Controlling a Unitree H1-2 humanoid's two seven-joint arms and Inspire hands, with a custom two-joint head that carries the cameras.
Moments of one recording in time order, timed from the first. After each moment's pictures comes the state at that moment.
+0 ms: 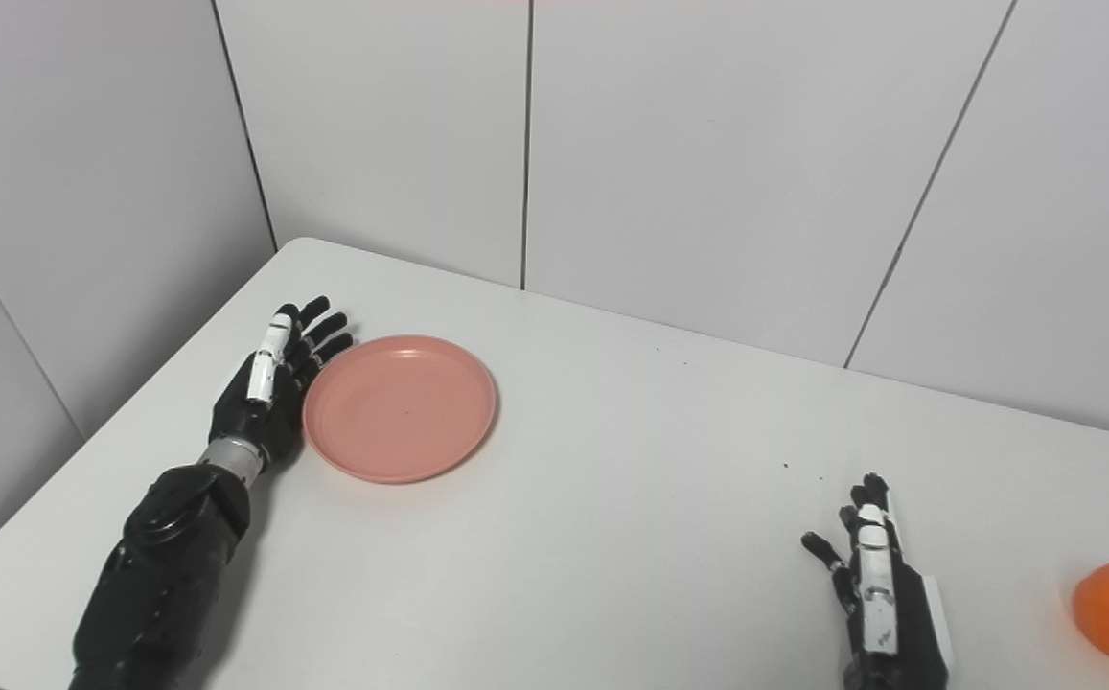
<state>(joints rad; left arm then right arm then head) -0.30 0.26 0.28 0.18 -0.39 0.25 -0.06 -0.11 -0.02 0.00 -0.09 0.12 0.18 0.03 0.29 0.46</state>
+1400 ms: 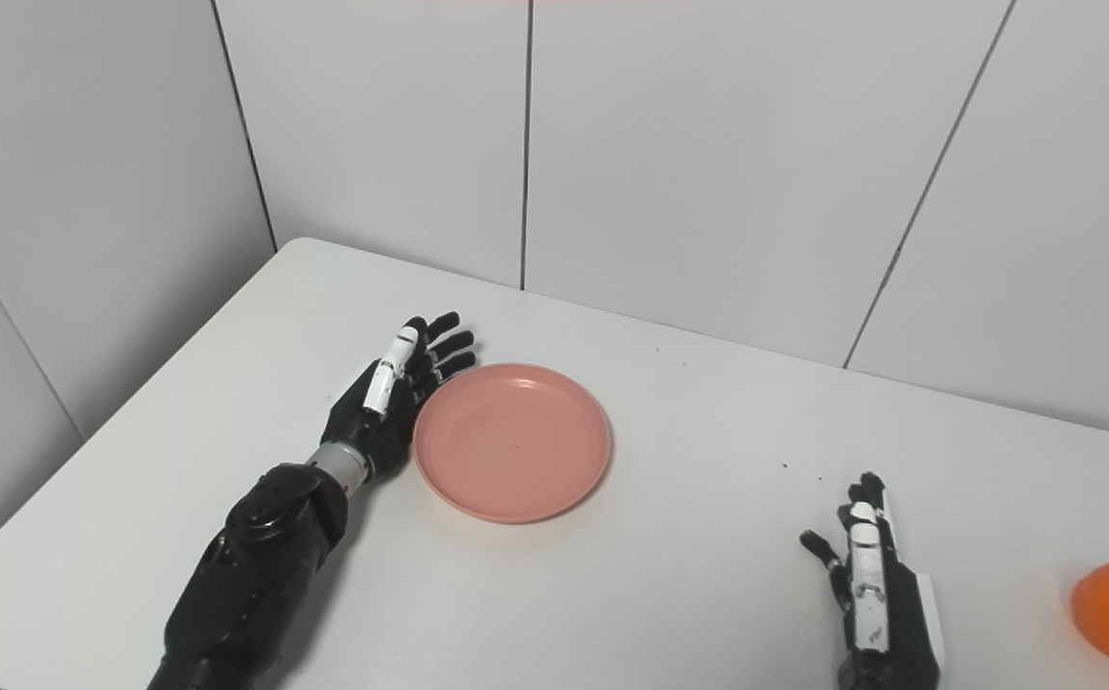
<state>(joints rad) -0.35 0.17 0.11 0.17 -0.36 0.30 -0.09 -0.11 0.01 0.00 -0.09 0.08 0.18 0.02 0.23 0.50</state>
